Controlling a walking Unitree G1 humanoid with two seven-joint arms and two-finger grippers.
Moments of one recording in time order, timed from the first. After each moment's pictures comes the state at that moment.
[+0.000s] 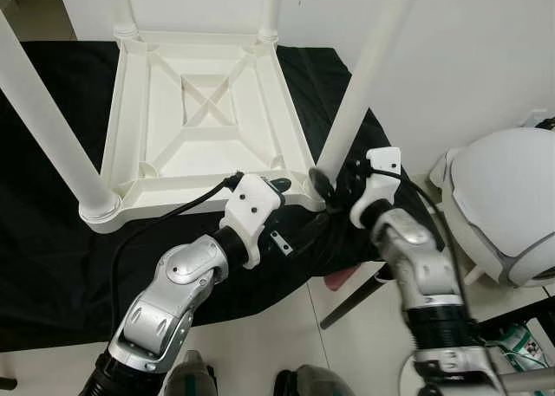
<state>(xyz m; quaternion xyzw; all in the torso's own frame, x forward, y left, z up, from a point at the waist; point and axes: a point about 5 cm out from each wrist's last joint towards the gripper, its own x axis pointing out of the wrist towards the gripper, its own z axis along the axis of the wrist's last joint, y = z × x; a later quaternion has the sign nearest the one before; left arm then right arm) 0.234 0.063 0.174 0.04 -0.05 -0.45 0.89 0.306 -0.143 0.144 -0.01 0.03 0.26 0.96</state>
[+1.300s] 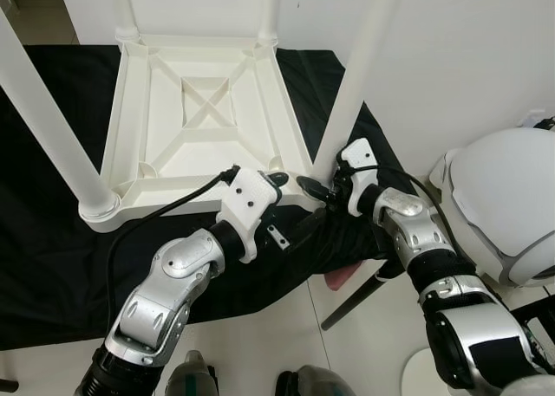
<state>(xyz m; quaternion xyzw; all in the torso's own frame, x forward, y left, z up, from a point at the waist) 0.238 0.067 0.178 0.04 -0.05 -0.44 0.90 0.354 -0.134 0.127 -0.10 0.02 0.39 0.92</state>
